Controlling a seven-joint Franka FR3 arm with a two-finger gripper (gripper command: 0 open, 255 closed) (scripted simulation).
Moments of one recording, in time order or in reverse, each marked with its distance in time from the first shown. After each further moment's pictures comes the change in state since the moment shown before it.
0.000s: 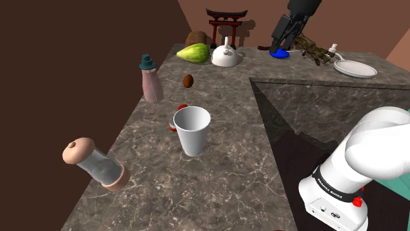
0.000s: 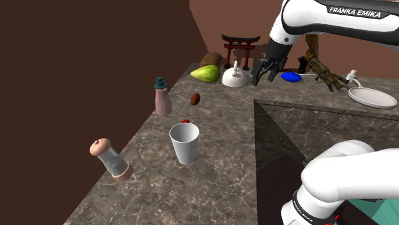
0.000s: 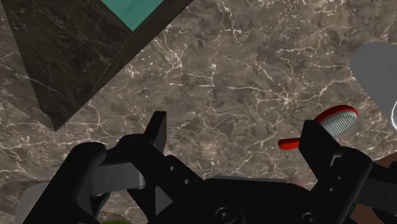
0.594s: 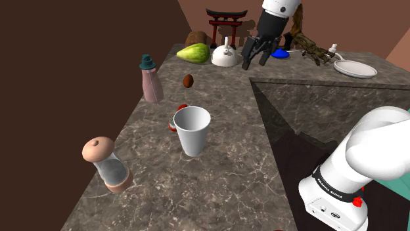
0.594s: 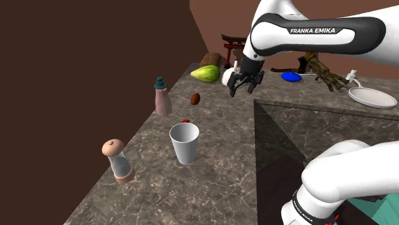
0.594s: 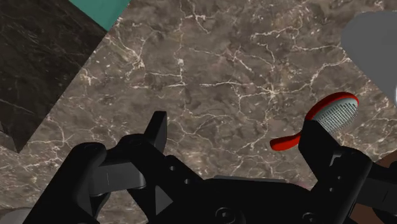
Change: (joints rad) arm 0.015 0.122 0.129 -0.060 0.077 0.167 0.195
